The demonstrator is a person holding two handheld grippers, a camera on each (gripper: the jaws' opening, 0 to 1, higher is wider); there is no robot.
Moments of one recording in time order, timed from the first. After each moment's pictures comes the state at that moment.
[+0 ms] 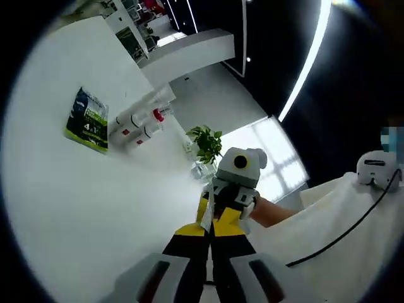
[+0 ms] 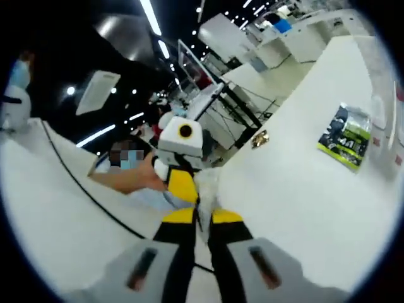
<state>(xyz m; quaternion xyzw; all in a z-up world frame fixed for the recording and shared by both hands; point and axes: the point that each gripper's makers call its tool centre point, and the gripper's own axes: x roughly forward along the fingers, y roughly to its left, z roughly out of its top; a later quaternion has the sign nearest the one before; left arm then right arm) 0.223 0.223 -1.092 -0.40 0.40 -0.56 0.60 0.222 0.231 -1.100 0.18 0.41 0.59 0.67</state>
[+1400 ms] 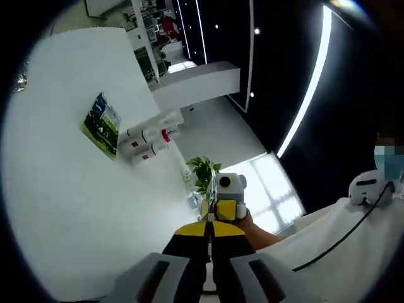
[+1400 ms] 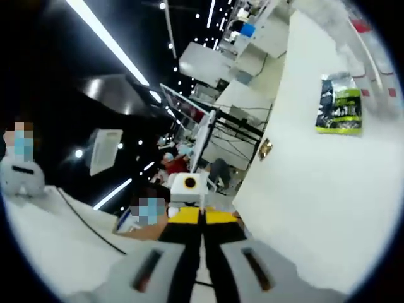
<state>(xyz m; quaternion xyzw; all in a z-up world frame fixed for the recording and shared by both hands) 0.225 0.237 -1.093 -0.50 0.34 -0.49 0.63 0.245 0.230 -1.082 0.38 0.39 0.52 0.66</state>
